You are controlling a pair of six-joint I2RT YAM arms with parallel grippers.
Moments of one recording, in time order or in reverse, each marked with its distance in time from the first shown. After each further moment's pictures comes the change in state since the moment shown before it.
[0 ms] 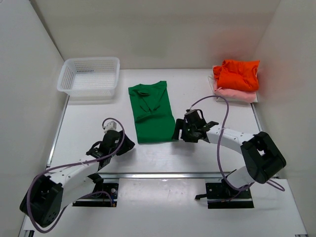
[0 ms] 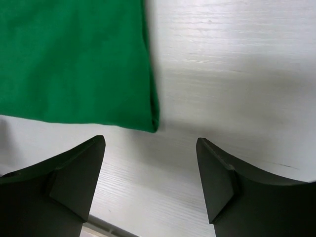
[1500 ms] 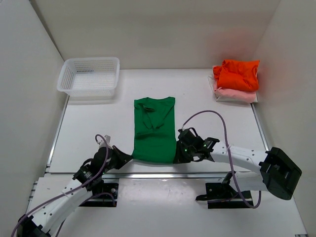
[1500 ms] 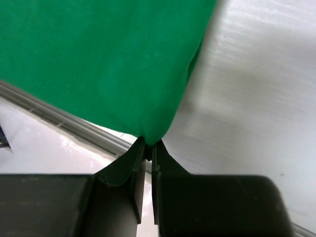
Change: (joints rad) left arm -0.104 -0.708 -0.220 -0.288 0.037 -0.298; right arm 0.329 -0.240 -0.187 -0.087 -0.028 0.178
